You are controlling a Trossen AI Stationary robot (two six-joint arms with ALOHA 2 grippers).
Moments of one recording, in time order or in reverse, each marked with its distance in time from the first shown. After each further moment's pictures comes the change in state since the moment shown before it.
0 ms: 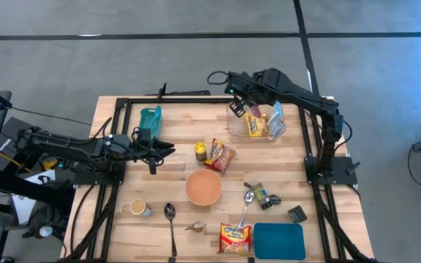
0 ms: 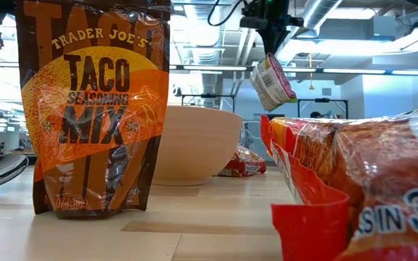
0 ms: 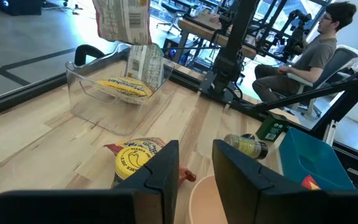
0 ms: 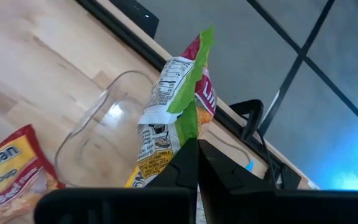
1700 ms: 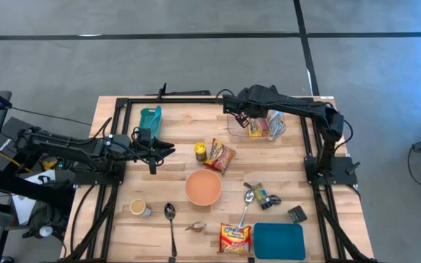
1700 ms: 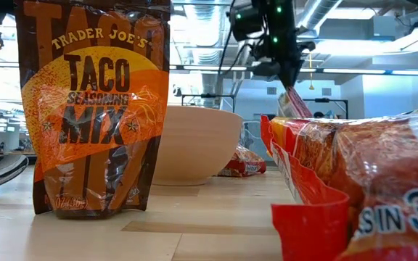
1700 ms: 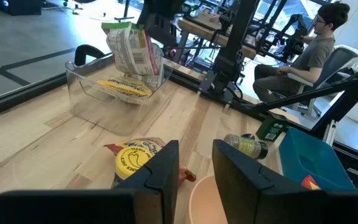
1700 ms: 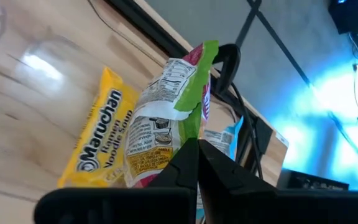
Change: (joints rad) left arm 0.000 0.000 0.000 0.000 0.000 0.000; right arm -0.004 -0.005 -0.387 0.035 0.108 0.169
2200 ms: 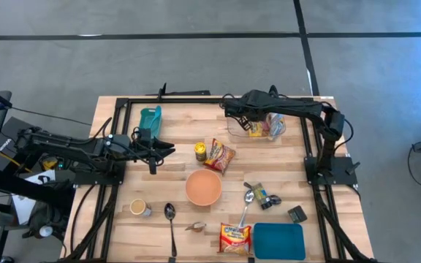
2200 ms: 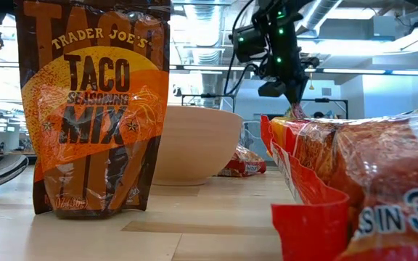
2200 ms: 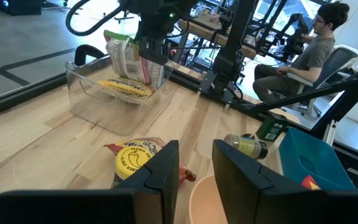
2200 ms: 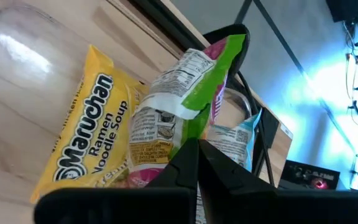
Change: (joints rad) left arm 0.000 0.000 0.000 0.000 0.000 0.000; right arm -0.030 -0.002 -0.162 0.108 0.000 0.000
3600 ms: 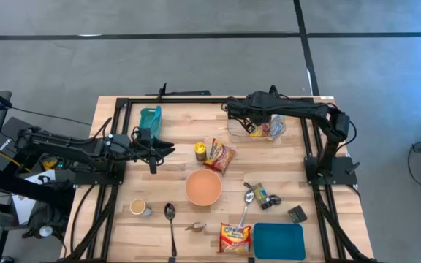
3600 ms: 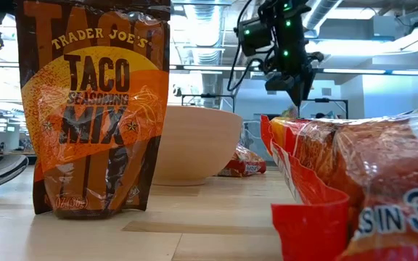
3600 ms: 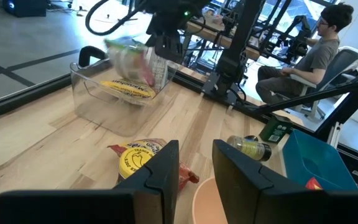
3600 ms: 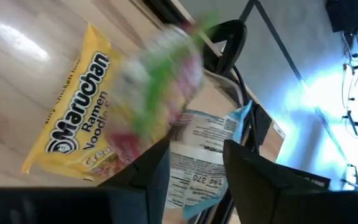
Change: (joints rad) left arm 0.000 0.000 0.000 0.000 -0.016 0.000; right arm 0.021 -0.061 -0.028 -0.033 -0.004 -0.037
